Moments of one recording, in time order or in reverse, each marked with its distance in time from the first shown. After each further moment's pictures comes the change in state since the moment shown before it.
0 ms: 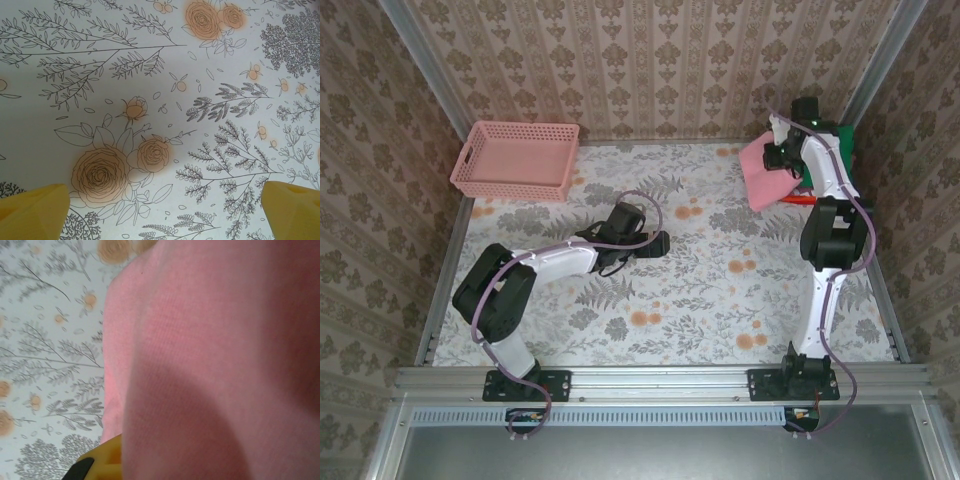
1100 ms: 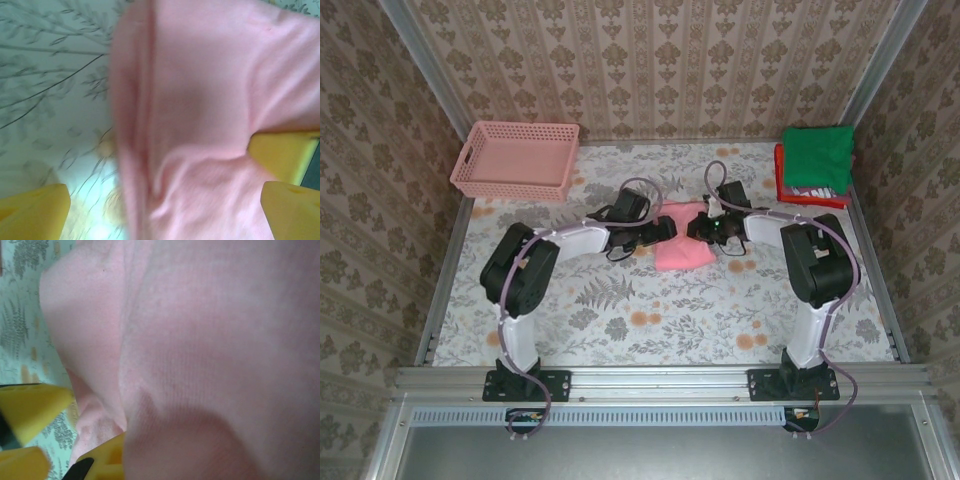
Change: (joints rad) left arm 0.066 0.191 0.185 -0.056 0.173 -0.193; right arm 0.378 -0.365 -1.093 0.798 -0.290 0.702
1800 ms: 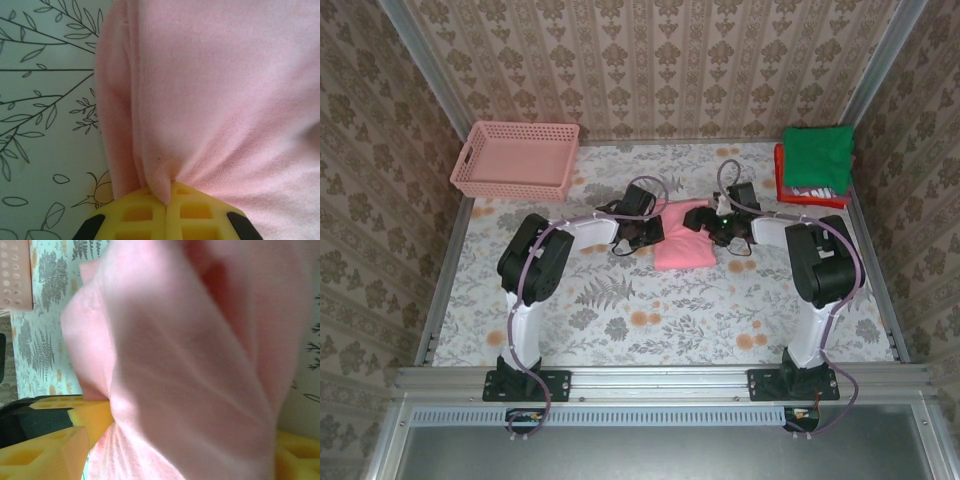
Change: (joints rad) left arm 0.013 0.171 0.156 -0.068 0.046 0.027; right arm -0.037 0.000 -0.070 0.175 -0.098 0.150
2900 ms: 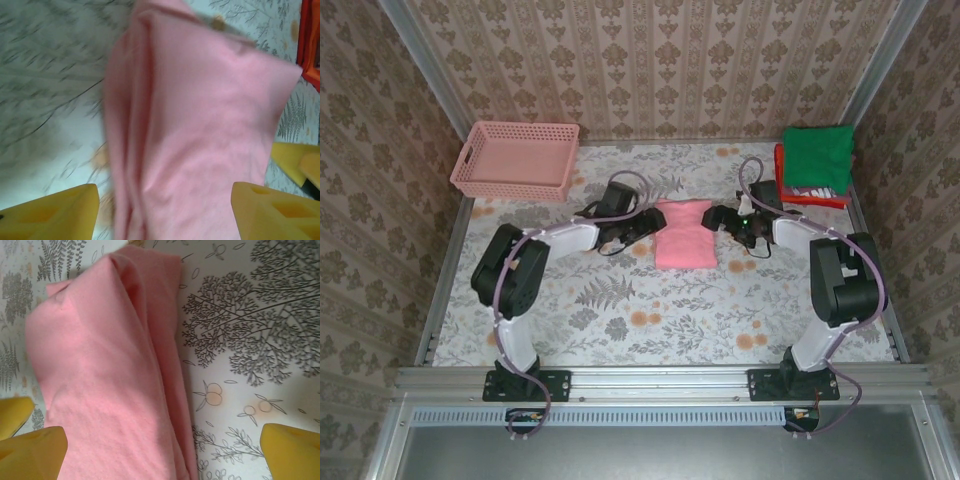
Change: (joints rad) left arm 0.040 -0.158 -0.127 0.129 0.056 -0.088; right arm -0.111 -0.164 -0.051 -0.192 0.122 -0.130
